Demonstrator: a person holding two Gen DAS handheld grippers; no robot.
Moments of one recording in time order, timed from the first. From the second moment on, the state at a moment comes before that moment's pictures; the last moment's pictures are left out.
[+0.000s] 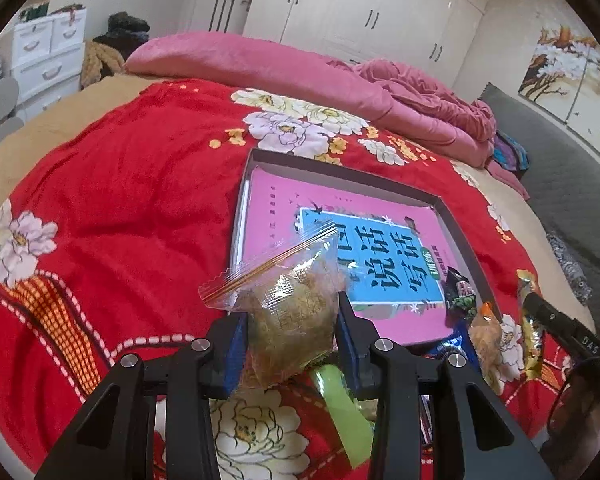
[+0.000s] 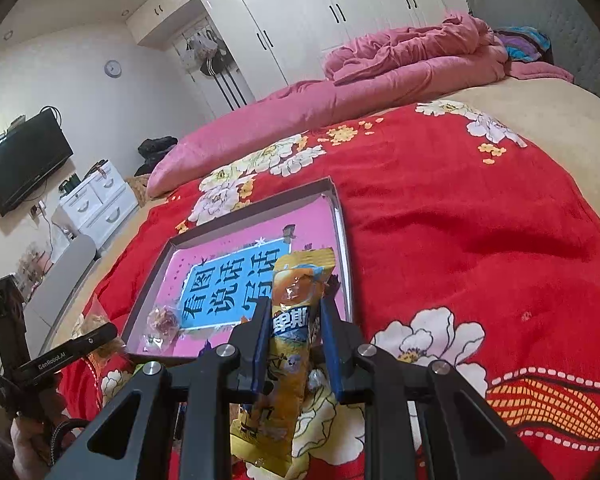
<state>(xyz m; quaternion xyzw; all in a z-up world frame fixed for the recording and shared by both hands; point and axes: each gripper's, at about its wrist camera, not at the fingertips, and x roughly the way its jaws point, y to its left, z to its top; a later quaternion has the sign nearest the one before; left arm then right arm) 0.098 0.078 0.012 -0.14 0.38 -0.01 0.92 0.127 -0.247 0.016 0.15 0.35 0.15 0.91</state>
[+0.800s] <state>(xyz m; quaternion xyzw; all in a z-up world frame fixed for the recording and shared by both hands) 0.132 0.064 -0.003 -0.11 0.40 0.00 0.91 0.147 -0.244 0.020 0.16 0.34 0.15 0.92</state>
